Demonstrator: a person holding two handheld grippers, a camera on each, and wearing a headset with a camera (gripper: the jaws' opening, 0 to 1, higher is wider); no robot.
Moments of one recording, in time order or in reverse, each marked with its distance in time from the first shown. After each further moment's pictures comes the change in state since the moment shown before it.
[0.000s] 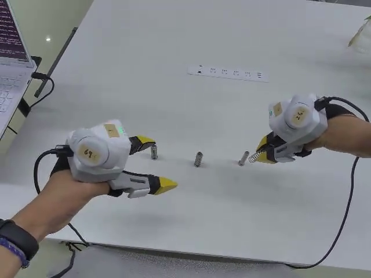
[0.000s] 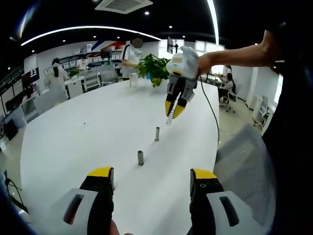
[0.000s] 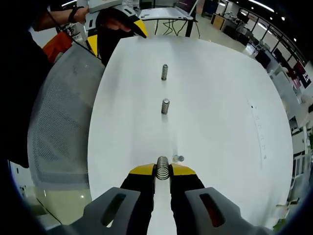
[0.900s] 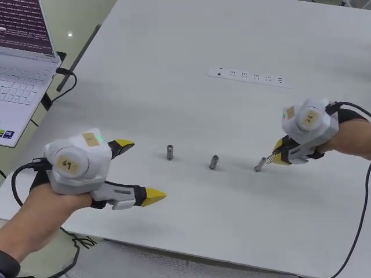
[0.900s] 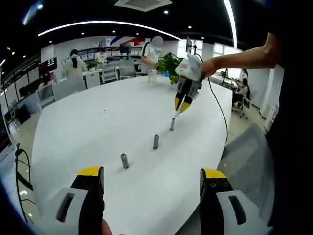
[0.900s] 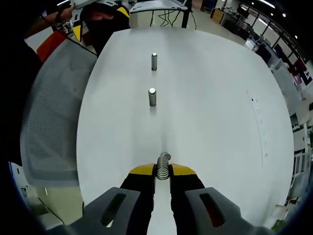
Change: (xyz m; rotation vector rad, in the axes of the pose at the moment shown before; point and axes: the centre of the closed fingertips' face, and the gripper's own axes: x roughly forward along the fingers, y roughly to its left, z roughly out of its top) left arm -0.047 0.022 -0.030 -0.100 0.020 0.133; right arm 0.022 -0.028 -0.010 0.009 0.051 0.001
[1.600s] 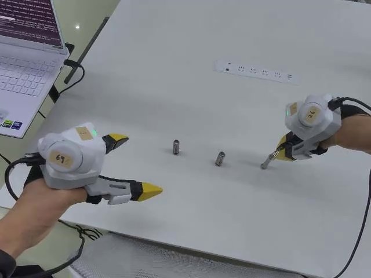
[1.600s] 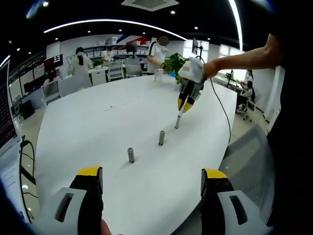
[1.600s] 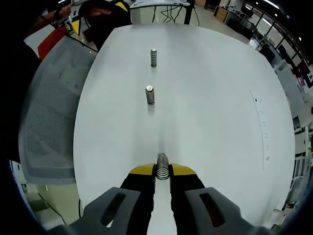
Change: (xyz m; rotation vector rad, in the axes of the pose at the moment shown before) left arm -0.012 0.011 -0.008 -0.031 0.007 0.036; right arm 0.009 -0.006 0.002 -0.023 0.032 0.019
